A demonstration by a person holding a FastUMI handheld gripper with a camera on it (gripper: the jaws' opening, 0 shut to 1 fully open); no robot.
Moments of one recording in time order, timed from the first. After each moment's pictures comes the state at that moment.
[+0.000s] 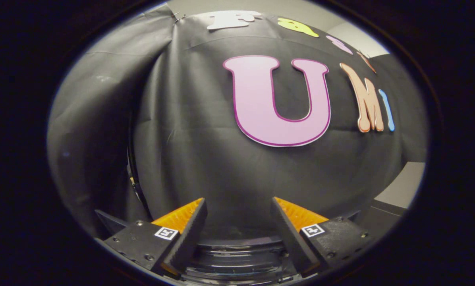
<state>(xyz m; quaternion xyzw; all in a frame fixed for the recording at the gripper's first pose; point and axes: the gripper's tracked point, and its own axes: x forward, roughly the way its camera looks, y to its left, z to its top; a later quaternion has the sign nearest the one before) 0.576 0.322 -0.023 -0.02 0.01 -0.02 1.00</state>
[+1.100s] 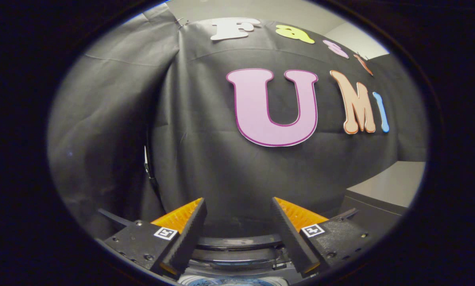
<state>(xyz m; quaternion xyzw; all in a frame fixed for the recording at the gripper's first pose) 0.504 0.319 -0.020 -0.02 0.01 -0.01 1.00</state>
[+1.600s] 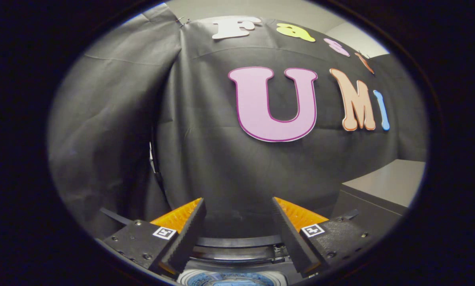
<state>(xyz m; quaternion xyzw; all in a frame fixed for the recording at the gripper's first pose) 0.482 0.318 -0.025 -0.03 0.02 0.00 1.00</state>
